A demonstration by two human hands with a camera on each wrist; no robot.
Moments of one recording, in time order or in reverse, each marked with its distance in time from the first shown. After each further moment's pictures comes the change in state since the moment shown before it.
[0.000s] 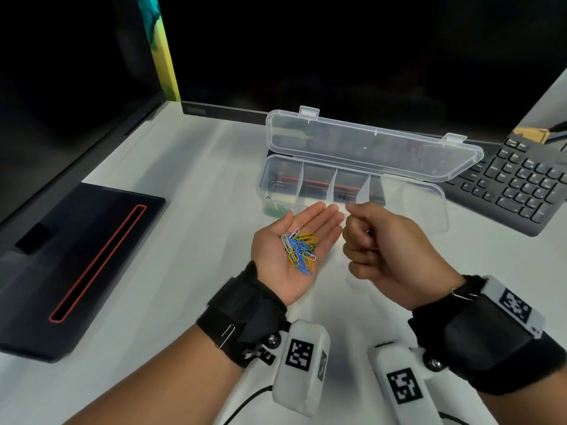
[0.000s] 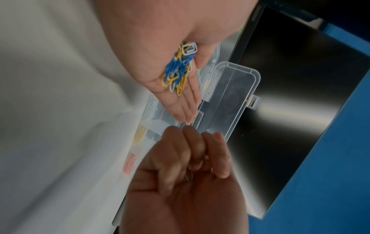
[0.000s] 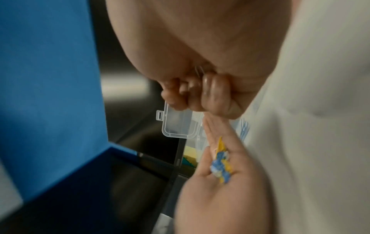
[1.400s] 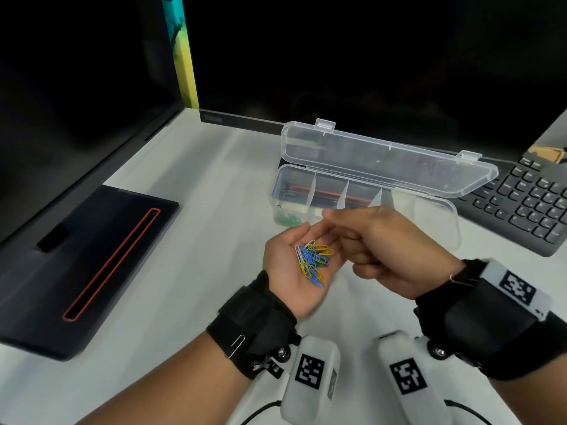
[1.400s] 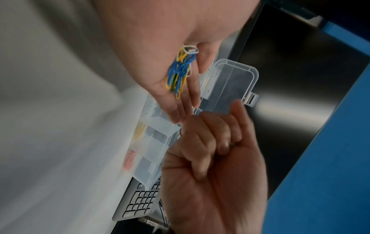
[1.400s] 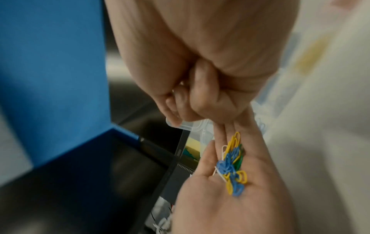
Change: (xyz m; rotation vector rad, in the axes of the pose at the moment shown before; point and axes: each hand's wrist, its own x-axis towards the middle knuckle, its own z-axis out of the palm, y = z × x) left_hand 0.001 -0.003 -0.002 0.017 -0.044 0.006; right_hand 0.007 -0.024 0.020 -0.281 -0.173 0.022
